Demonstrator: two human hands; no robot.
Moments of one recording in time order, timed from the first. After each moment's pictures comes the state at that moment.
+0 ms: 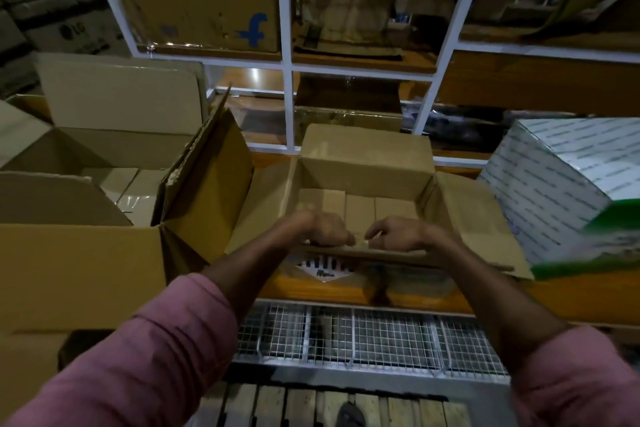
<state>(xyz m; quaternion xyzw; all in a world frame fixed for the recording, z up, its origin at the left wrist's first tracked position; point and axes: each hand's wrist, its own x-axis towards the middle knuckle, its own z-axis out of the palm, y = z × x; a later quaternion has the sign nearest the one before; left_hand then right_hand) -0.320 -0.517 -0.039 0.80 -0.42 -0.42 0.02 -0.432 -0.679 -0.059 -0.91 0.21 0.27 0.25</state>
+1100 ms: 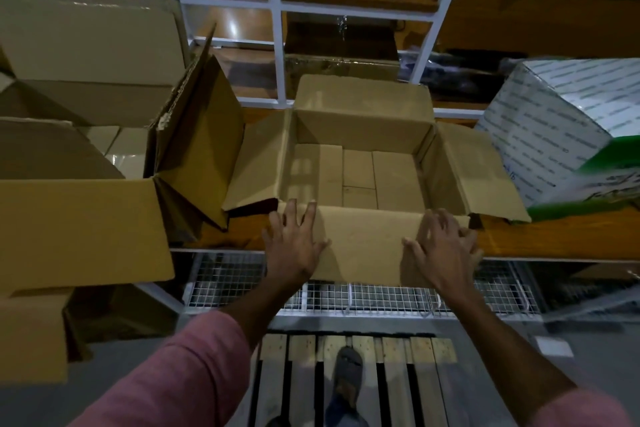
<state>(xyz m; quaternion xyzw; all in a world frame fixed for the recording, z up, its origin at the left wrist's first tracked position) -0.385 -0.423 -0.188 0.93 -0.33 -0.07 0.12 -0.572 -0.634 -0.182 -0.89 0.45 -0.06 0.08</state>
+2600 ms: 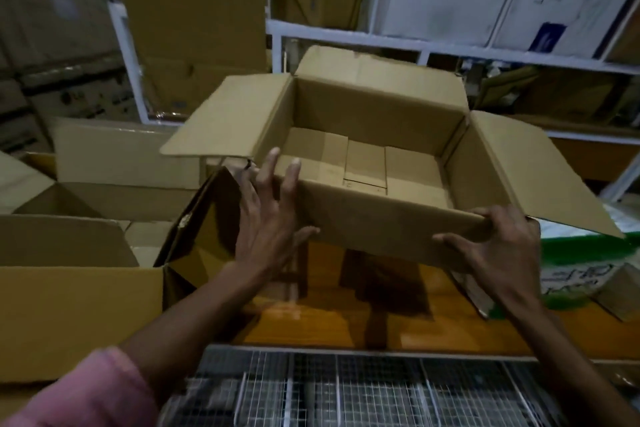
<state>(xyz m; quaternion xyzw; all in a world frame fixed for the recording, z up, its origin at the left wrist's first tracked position) -0.353 -0.421 0.040 0.79 -0.43 0.29 0.31 -0.600 -0.657 0.061 -0.86 0.30 -0.41 0.07</state>
